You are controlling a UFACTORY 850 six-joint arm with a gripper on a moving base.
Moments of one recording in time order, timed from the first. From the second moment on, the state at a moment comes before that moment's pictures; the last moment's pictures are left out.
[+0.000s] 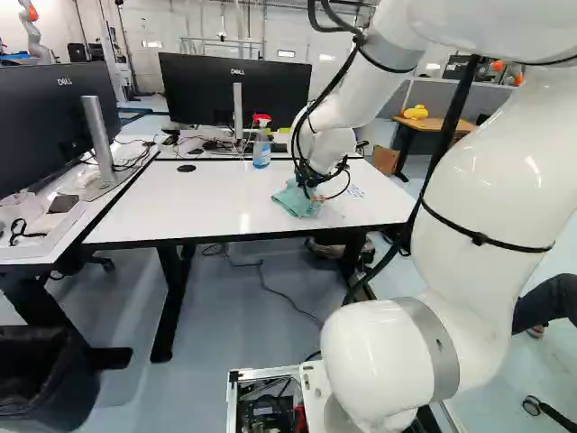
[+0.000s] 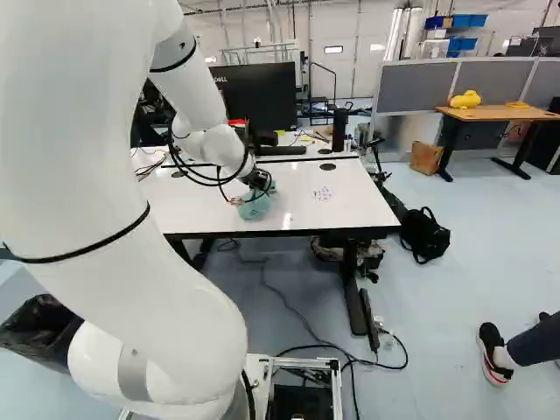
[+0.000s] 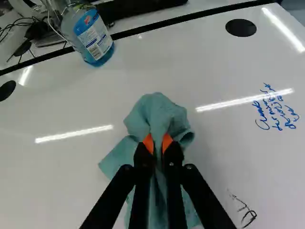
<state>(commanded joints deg) 1.8 -4.5 -40.8 10.5 7.3 0.0</state>
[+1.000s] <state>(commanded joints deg) 1.8 -8.8 -41.7 8.2 7.3 0.0</state>
